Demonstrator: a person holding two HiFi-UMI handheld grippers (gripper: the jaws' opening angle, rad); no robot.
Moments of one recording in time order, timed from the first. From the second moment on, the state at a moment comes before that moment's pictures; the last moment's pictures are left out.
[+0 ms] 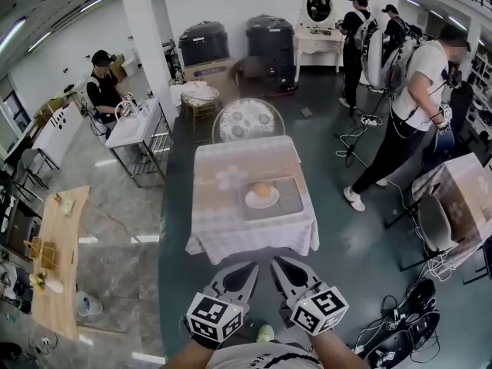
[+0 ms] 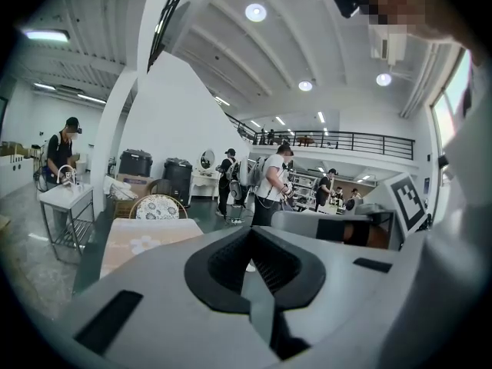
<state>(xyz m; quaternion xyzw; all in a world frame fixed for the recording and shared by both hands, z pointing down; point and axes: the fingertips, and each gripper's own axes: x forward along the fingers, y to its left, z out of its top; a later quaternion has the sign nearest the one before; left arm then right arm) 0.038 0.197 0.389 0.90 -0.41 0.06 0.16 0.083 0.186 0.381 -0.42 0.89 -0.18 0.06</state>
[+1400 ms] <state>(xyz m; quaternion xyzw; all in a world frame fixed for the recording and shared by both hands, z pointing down) 0.007 -0.089 0.502 0.92 -0.32 0.16 0.15 0.072 -0.081 0.440 -0.53 0.82 -0.23 0.02</state>
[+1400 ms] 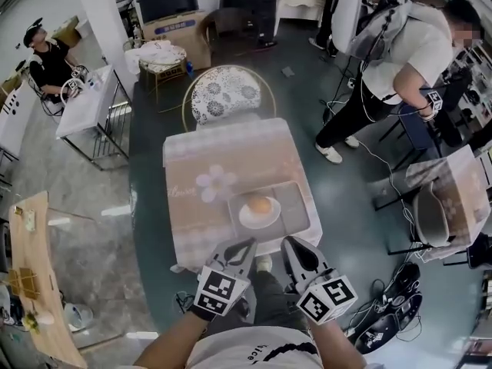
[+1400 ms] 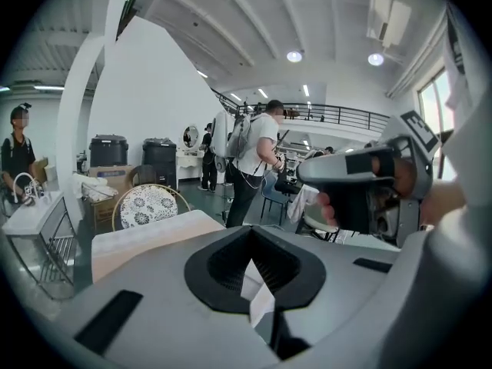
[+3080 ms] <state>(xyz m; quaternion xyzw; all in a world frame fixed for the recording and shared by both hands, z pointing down) 0.091 -0.208 0.784 0.89 -0.12 0.43 0.01 0.134 -0.274 0.606 -0.45 0.81 -0.37 -0.06</state>
